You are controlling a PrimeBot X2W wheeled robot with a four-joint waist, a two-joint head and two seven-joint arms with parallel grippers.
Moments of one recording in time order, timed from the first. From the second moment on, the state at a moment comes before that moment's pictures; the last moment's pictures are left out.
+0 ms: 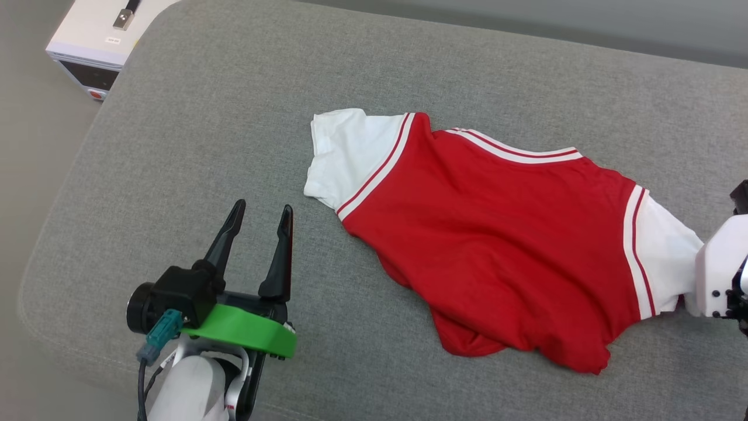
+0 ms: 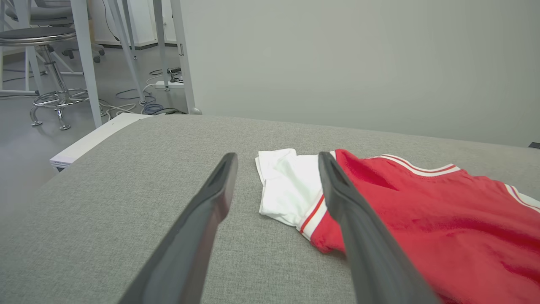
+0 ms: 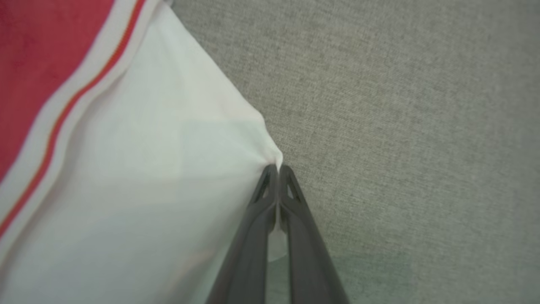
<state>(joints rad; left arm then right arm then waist) -0.14 0.15 -0.18 0.06 -0.28 -0.09 -0.26 -0.36 -0.39 -0.07 0.29 0.19 0.13 0.81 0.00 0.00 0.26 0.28</state>
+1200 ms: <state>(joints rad) -0.17 0.11 -0.10 0.13 -0.27 -0.12 -0.26 -0.61 -0.37 -0.08 0.54 0.03 0.13 0.24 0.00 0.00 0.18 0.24</state>
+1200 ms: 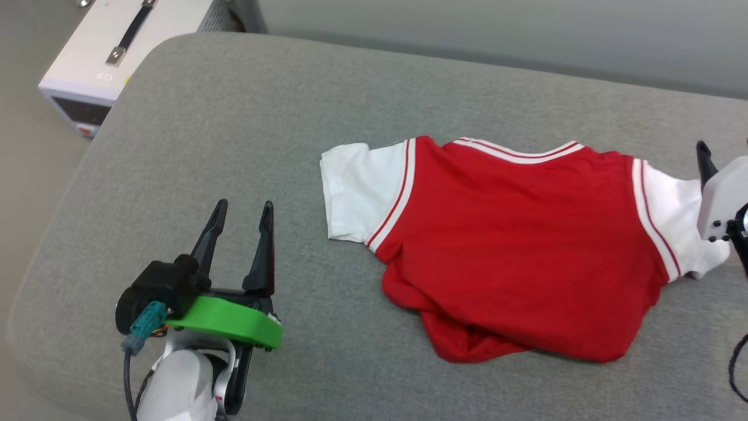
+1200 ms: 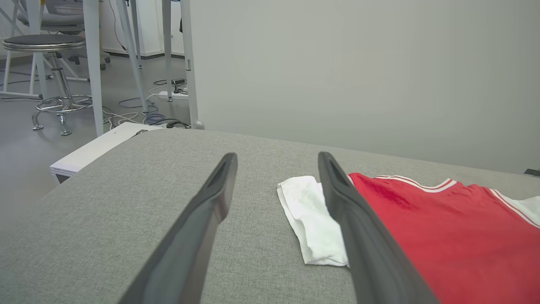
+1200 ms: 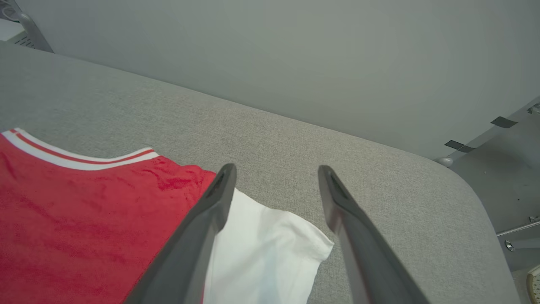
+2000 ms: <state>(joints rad) -0.07 0.12 -0.07 0.14 -0.36 -0.12 -0.26 -0.07 -0.07 -0.11 0.07 0.18 0.13 -0.15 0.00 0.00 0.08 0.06</state>
